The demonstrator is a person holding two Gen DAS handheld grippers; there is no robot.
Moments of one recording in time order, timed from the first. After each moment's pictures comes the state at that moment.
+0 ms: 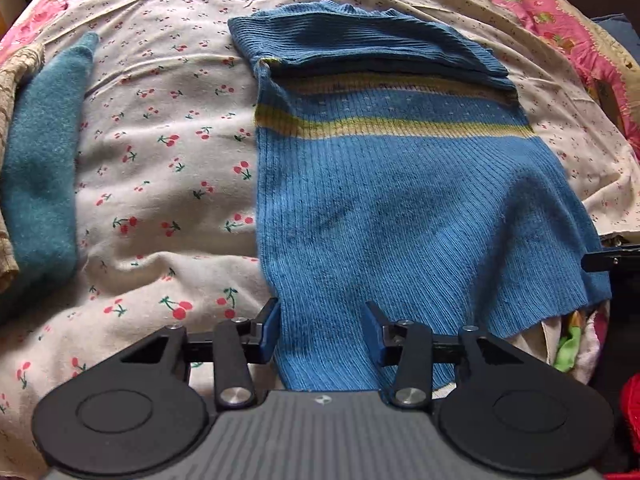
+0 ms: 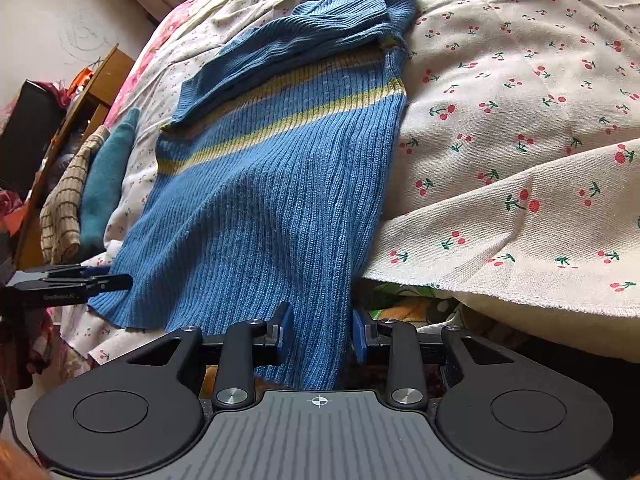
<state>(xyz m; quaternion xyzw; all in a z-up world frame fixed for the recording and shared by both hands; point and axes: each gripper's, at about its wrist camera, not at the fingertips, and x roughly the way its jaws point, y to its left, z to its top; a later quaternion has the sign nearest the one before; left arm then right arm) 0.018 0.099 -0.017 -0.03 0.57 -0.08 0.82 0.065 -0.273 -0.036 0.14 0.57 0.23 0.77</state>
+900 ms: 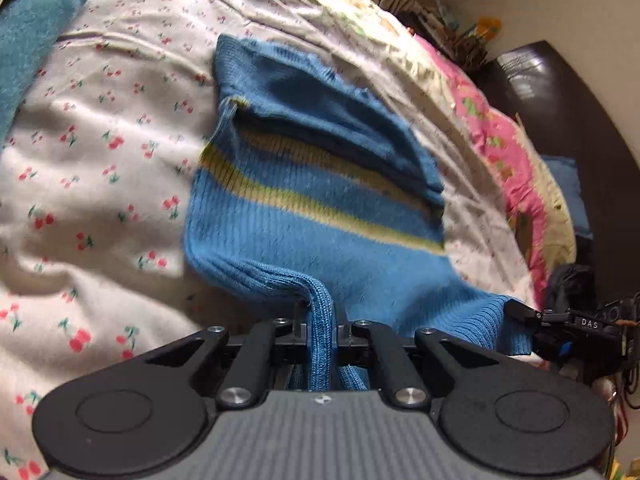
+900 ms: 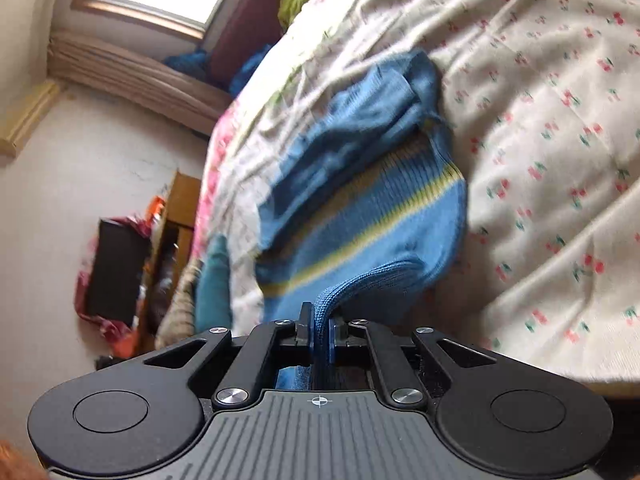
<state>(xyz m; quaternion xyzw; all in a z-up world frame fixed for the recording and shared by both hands) 0.051 0.131 -0.007 -0.30 0.48 -0.15 0.81 0.105 -0.299 -0.006 0.39 0.47 0.26 0.75</state>
